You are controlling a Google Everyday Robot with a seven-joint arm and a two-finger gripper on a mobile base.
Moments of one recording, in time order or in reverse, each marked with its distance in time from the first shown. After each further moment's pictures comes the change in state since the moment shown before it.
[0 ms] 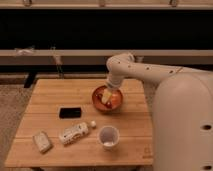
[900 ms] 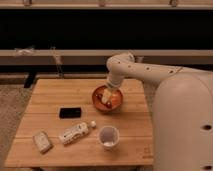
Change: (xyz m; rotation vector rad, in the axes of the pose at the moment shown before) arm 0.000 0.000 0.000 0.000 0.000 0.000
